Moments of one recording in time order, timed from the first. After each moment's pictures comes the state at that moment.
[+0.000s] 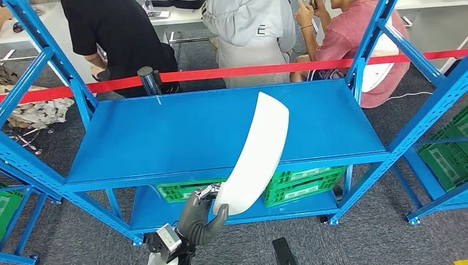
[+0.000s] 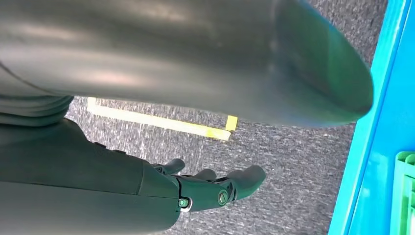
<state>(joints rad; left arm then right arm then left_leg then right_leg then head) -0.13 -0.24 -0.55 -1.21 -0.11 0.06 -0.55 -0.15 0.26 -0.46 -0.23 0.82 -0.34 -0.37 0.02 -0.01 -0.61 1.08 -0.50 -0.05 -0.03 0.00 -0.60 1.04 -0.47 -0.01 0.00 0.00</state>
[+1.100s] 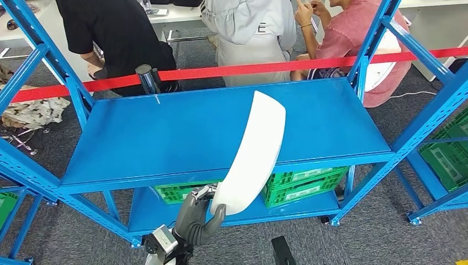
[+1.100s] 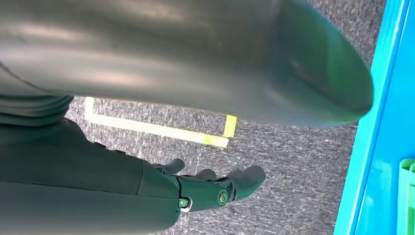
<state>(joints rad) -0.12 -0.24 -0.55 -1.22 -0.11 0.05 -0.55 -0.15 0.26 -0.48 -0.23 0.81 -0.33 -0.36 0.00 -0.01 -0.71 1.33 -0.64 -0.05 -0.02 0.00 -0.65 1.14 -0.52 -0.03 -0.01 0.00</state>
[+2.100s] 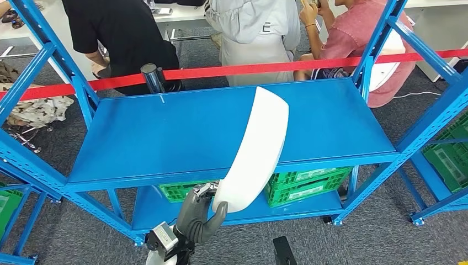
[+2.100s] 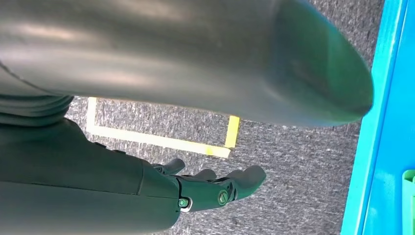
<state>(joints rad) -0.14 -0.25 -0.55 -1.22 -0.11 0.04 -0.55 -0.15 0.26 -0.49 -0.23 0.79 -0.31 -0.36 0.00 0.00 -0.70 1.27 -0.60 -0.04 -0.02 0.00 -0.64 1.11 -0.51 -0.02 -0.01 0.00</state>
